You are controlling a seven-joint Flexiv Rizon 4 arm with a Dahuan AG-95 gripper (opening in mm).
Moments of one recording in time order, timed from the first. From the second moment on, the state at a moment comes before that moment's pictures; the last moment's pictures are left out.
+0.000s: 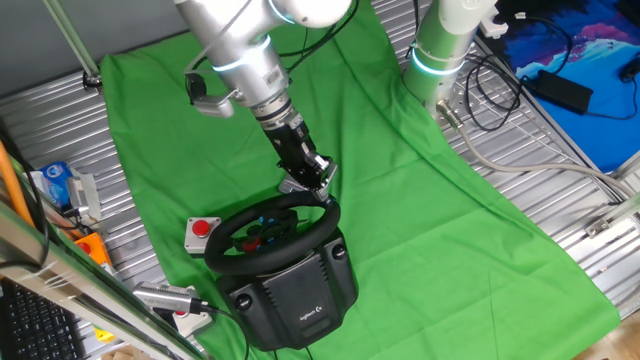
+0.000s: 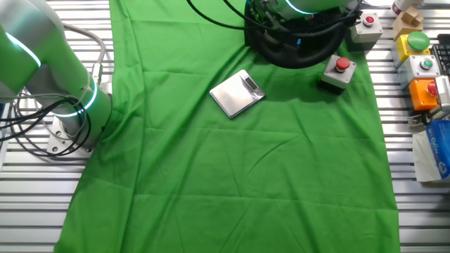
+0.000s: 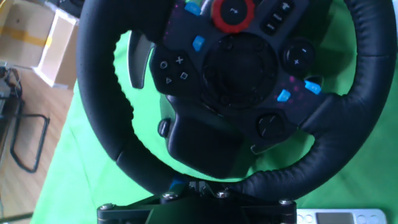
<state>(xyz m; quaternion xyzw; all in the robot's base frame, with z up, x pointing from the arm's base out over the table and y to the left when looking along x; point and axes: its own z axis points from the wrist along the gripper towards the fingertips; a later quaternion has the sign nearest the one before) 0.436 0.213 0.187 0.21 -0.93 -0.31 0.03</state>
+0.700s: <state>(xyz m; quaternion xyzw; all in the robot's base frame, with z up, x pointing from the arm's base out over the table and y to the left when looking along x) 0.451 0.228 0.196 0.15 -0.93 -0.33 0.05</state>
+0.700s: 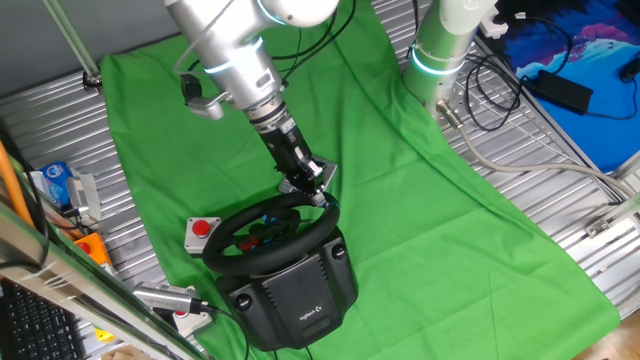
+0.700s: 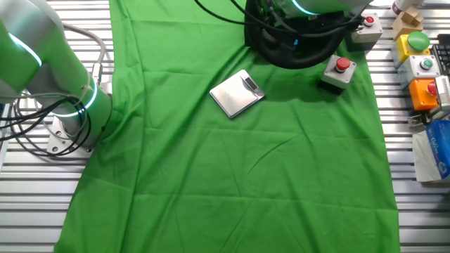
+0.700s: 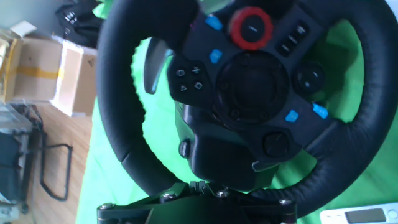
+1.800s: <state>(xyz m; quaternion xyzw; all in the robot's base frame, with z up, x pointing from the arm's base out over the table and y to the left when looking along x) 0.468 0.250 0.213 0.08 -0.93 -0.36 0.07</state>
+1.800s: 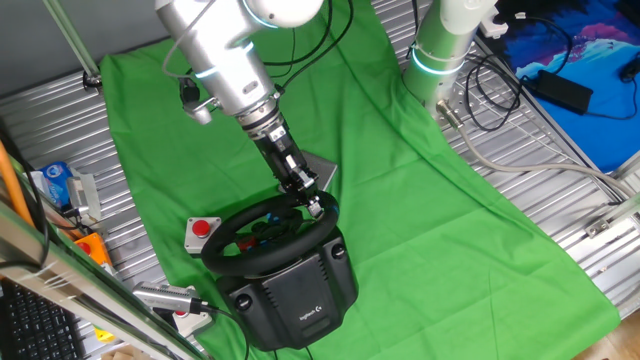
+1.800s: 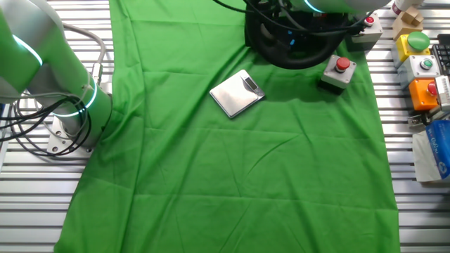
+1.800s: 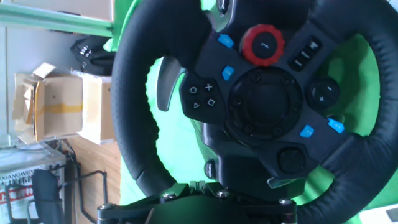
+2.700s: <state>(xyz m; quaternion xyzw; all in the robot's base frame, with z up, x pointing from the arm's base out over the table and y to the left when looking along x) 0.479 0.256 0.226 0.07 -0.93 -0.36 0.08</state>
